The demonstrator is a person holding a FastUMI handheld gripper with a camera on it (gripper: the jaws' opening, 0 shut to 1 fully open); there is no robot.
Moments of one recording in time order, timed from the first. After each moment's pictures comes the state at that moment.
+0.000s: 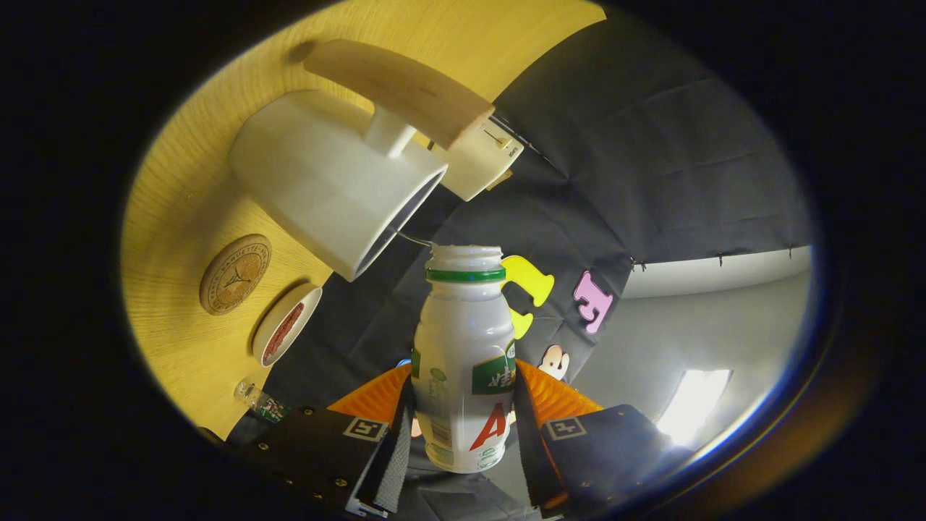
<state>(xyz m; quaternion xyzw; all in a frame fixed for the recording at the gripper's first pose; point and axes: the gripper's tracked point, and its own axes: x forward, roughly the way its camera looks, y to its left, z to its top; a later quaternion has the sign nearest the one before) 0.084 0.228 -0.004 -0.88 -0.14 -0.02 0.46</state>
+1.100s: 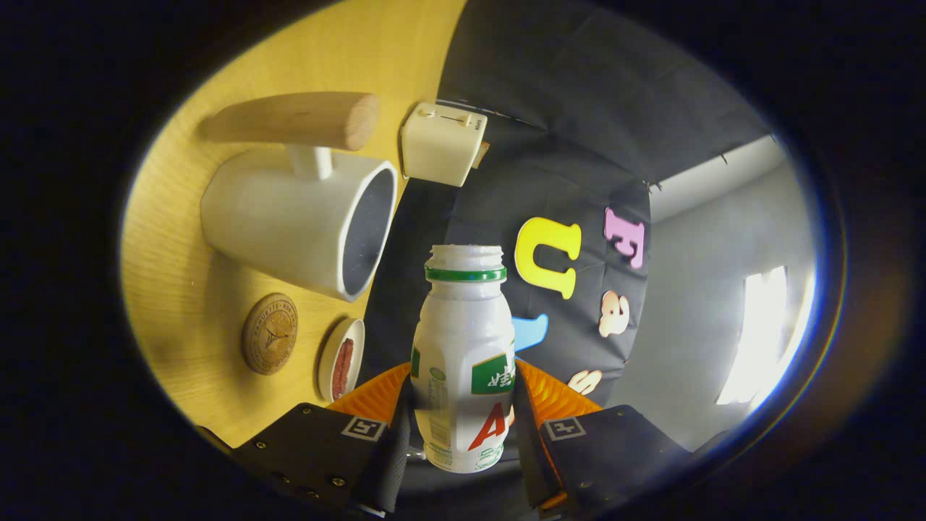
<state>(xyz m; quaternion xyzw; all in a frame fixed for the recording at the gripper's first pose) 0.092 0.202 -0.026 -0.75 -0.05 0.02 0.66</state>
